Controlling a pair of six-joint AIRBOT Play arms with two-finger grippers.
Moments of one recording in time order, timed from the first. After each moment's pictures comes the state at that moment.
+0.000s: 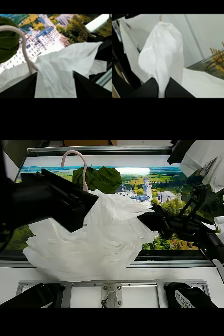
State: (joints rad) left arm -0.88 -0.97 1.82 1.70 -1.39 -1.78; right arm 0.03 -0.97 0.69 0.34 1.46 0.14
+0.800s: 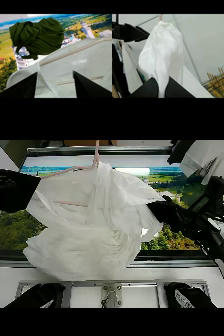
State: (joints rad) left arm -0.70 -0.88 1.82 1.90 -1.51 -1.87; right arm 0.00 -0.97 0.72 0.49 1.47 0.10
